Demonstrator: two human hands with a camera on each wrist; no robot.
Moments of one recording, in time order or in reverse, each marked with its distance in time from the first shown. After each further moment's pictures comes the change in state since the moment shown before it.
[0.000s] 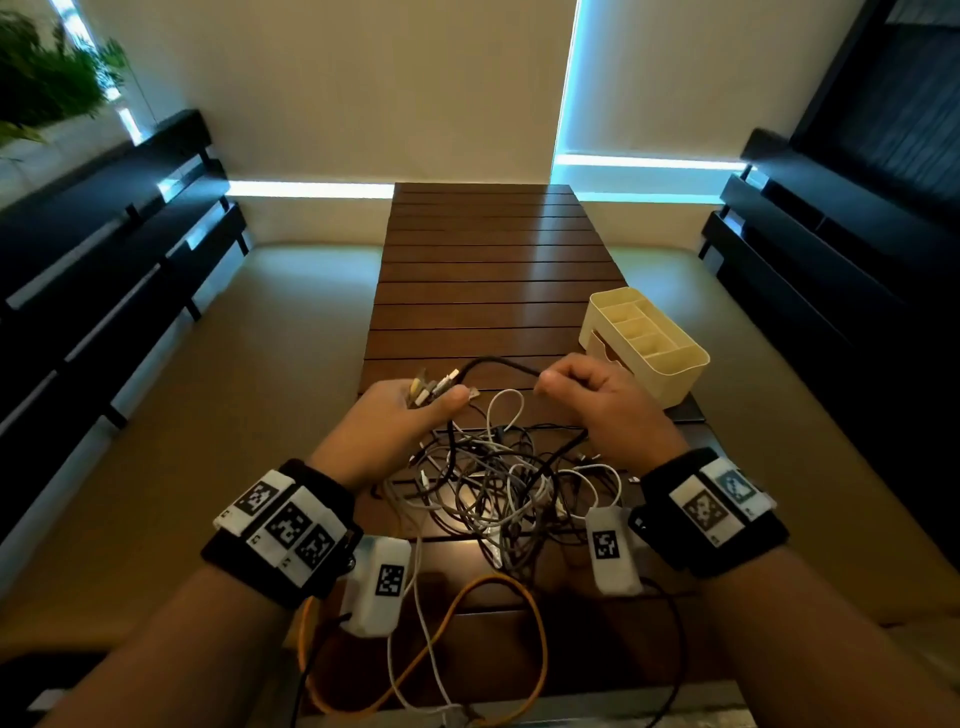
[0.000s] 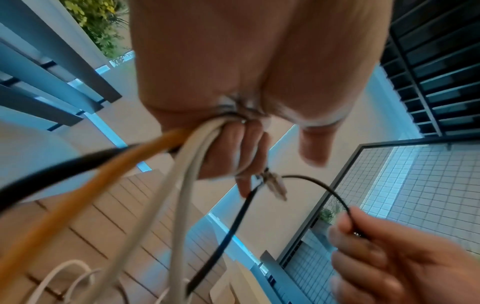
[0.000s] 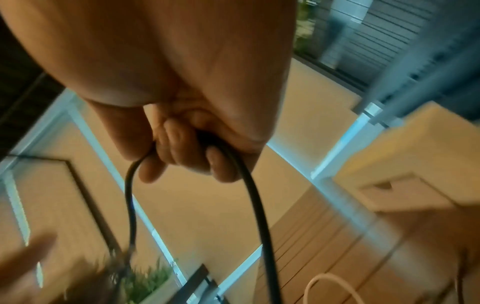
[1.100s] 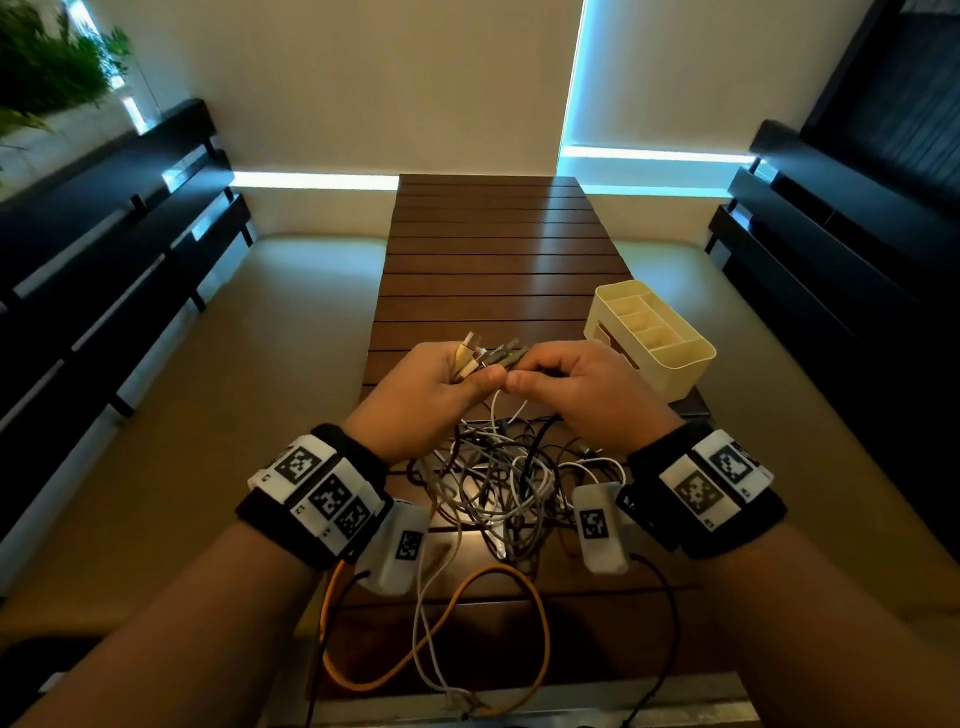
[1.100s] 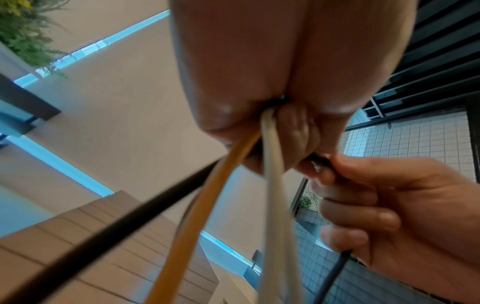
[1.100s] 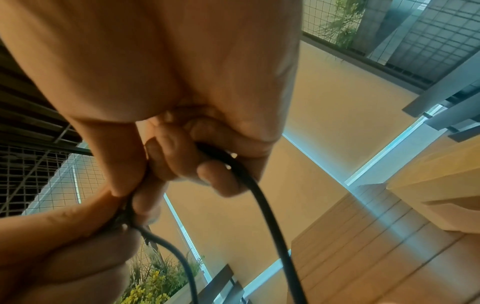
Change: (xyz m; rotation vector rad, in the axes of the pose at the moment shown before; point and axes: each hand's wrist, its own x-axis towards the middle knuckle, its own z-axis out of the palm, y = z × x) left_hand 0.006 0.029 0.006 0.093 -0.048 0.347; right_hand 0.007 -0.031 0.008 -0.128 -0.138 -0.139
